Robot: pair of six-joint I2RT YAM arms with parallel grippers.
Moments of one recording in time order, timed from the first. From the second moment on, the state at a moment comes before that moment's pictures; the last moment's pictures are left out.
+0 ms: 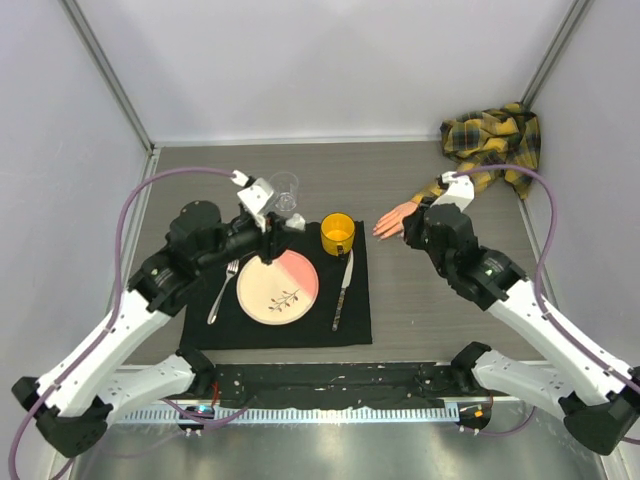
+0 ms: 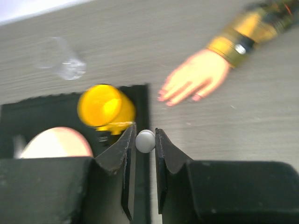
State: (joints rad) left arm -0.71 0.88 1.08 -0.37 0.25 -0.02; right arm 0.68 0.94 1.02 -0.52 0.51 0.54
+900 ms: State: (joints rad) left arm -0.71 1.02 0.99 -0.23 0.23 -0.02; right arm 0.40 1.13 0.45 0.25 0.36 0.47
